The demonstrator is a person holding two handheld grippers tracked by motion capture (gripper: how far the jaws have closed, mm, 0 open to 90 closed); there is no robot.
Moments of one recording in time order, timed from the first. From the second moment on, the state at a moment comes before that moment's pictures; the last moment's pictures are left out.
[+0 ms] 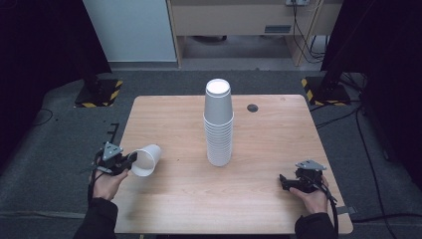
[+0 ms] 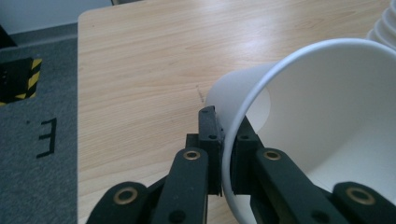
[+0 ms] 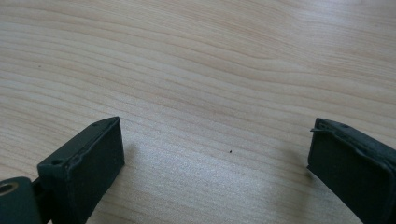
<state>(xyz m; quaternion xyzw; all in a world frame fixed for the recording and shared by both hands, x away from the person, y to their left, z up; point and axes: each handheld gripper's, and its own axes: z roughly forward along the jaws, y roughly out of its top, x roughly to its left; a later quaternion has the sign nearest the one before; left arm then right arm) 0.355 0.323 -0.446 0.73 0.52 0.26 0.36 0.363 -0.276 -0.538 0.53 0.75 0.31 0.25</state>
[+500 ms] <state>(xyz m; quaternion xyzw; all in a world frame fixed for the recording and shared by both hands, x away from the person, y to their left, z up) 0.367 0.335 -0.431 0.76 0.56 0.19 0.27 0.364 -0.277 -0.539 0.55 0.74 0.31 0.23</state>
